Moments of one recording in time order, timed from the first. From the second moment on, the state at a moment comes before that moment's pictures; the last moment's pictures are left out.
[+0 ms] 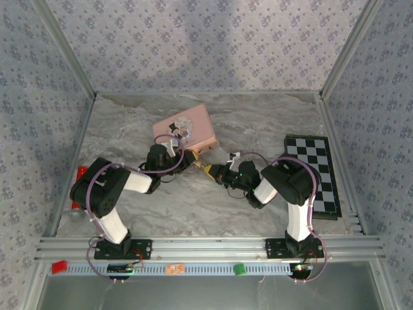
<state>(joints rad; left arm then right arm) -0.49 1.71 0.54 0.82 0.46 -1.13 0.66 1.92 0.44 1.30 -0.41 1.35</state>
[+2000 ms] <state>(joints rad) -0.48 1.70 0.53 0.87 0.46 -1.20 0.66 1.92 0.47 1.29 -0.41 1.34</state>
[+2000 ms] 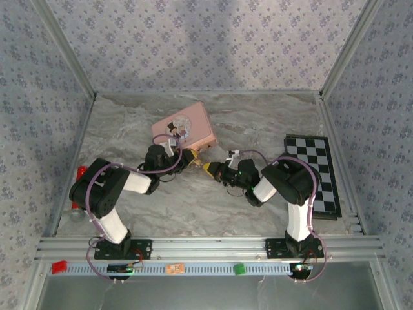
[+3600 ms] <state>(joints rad) -0.49 1.70 0.52 0.88 0.45 -1.21 0.66 1.92 0.51 1.26 -0.42 1.34</state>
